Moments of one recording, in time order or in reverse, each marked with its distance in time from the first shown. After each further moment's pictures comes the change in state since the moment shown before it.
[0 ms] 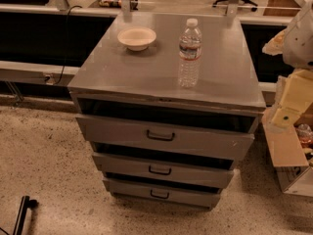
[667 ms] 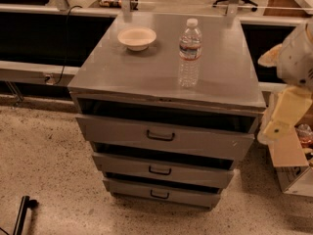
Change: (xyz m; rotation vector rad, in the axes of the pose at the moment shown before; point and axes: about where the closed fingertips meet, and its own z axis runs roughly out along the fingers) arm 0.004 0.008 0.023 0.004 -0.042 0.020
